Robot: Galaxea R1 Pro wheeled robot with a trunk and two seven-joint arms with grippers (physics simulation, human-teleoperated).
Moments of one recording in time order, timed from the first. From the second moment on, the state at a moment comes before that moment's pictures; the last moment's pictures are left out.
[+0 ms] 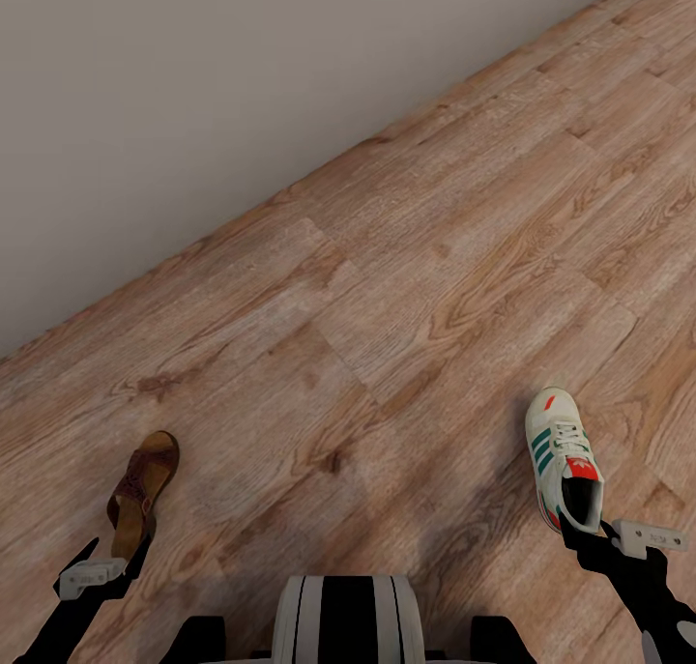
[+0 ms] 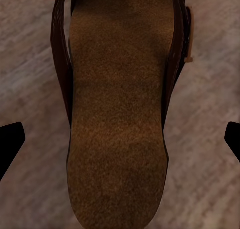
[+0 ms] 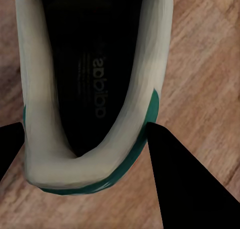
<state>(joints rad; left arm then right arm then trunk) -0.39 0.34 0.17 -0.23 0.40 -0.83 -0.55 -0.03 -0.09 -0.42 -1.50 0.03 0.27 0.13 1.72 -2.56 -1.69</state>
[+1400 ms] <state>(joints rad) -0.40 0.34 0.17 -0.23 0.40 -0.83 -0.55 -0.03 -0.09 -0.42 -1.50 0.03 0.27 0.13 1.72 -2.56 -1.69</state>
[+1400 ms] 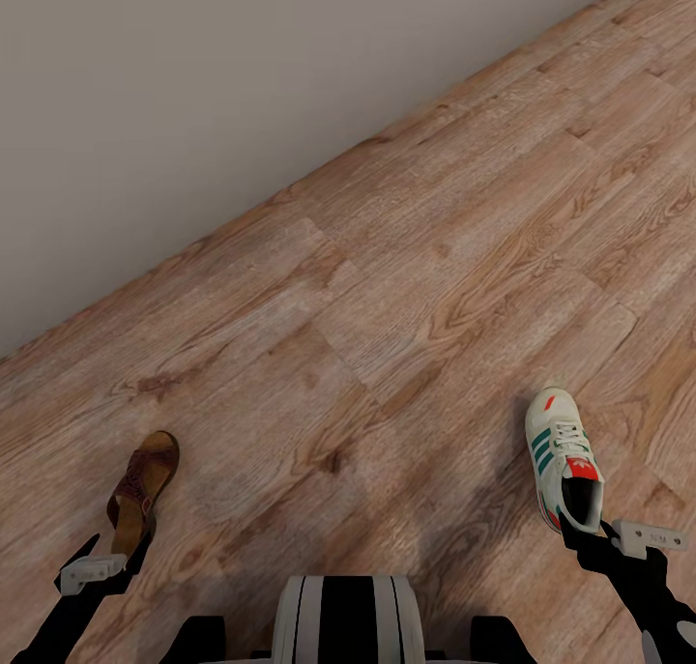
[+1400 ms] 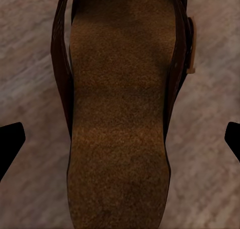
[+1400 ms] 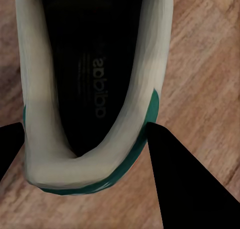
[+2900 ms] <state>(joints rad) -0.40 0.34 0.17 -0.23 0.40 -0.83 -0.55 -0.03 -0.09 -0.42 -1.50 0.03 0.27 0.13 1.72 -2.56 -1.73</state>
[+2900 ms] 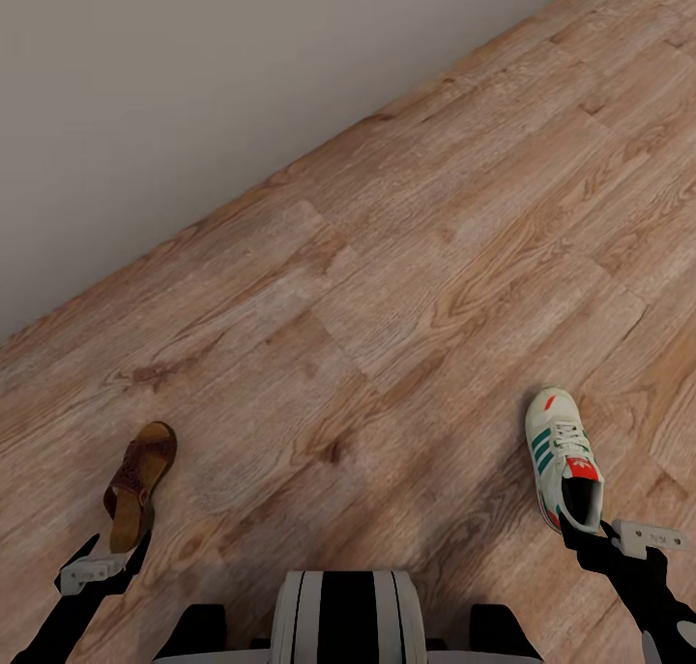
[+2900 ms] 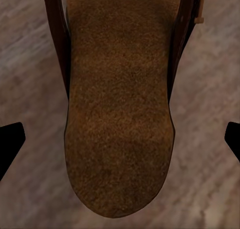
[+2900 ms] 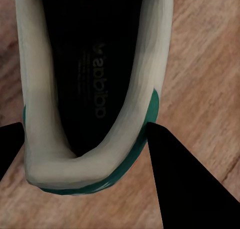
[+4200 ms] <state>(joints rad) -0.41 0.34 0.17 -0.23 0.40 -0.83 -0.49 -0.03 -0.09 -0.42 -1.50 0.03 0.27 0.13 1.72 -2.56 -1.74</state>
